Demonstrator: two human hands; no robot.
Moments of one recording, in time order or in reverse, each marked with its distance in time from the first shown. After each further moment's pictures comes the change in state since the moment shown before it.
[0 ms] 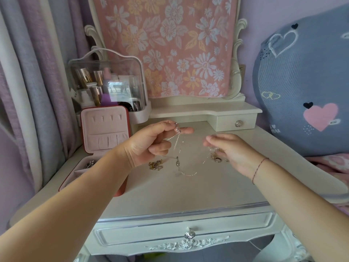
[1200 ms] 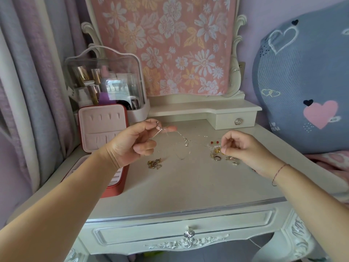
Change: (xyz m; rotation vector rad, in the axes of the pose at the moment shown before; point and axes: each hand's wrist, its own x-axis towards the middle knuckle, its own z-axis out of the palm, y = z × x) left_hand -0.008 -0.007 -0.035 -0.151 -0.031 0.017; right_hand -0.008 0.020 -0.044 -0.230 -0.082 -0.262
